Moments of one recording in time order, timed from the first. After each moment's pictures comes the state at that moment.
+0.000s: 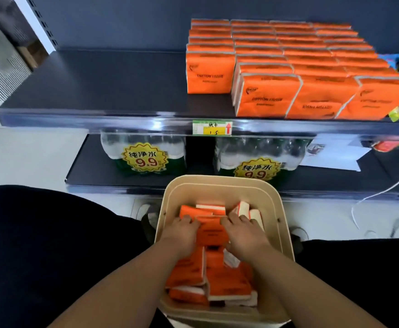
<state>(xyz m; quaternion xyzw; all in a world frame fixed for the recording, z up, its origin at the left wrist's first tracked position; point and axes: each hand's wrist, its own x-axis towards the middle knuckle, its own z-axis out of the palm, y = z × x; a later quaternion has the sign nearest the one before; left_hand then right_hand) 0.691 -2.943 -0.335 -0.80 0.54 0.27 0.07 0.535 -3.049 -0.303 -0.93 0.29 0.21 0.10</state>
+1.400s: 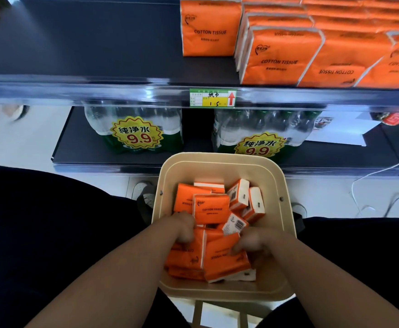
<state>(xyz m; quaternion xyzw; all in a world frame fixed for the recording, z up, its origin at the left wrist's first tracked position) 0.692 -2.955 -0.362 -0.72 0.49 0.46 0.19 0.504 -3.059 -0.363 -0.55 0.49 0.42 0.53</state>
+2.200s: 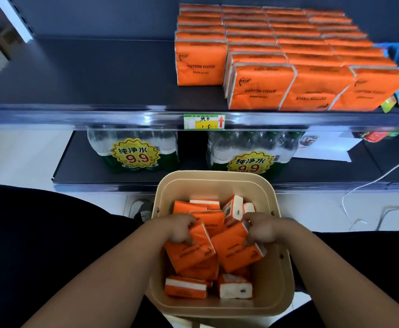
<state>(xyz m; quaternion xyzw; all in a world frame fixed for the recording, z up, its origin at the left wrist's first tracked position) 0.715 -2.971 -0.331 -0.72 0.49 0.49 0.06 0.509 -3.104 -0.284 -0.72 0.44 0.33 0.43</state>
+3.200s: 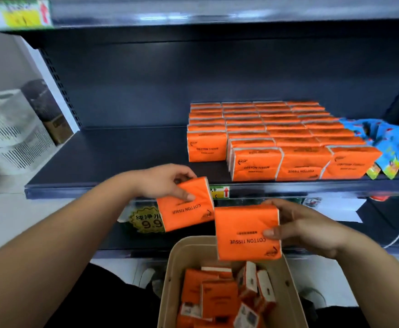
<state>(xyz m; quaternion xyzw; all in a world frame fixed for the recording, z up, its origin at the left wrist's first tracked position) 0.818 -3.030 -0.077 -0.70 0.58 0.38 -0.19 0.509 -3.146 -0.119 -0.64 0.30 -0.02 0.70</state>
